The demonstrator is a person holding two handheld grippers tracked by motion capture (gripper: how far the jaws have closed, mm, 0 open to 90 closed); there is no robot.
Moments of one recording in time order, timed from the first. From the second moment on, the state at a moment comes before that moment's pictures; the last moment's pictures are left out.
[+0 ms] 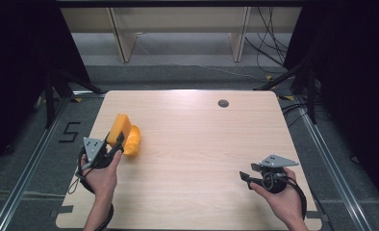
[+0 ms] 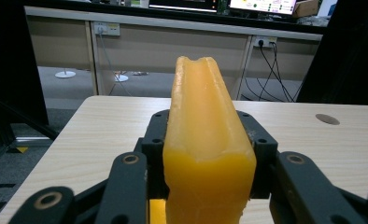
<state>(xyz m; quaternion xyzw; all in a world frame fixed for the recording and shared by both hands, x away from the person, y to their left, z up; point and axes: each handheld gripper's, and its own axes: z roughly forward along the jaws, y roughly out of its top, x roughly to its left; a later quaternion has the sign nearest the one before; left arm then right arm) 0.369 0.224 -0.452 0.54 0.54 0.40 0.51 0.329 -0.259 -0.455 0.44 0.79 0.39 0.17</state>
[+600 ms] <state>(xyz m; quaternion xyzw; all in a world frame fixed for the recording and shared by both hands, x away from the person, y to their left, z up) 0.390 0.213 -0.466 0.54 0.55 0.41 0.48 0.329 -0.260 -0.455 0.43 0.80 0.39 0.17</state>
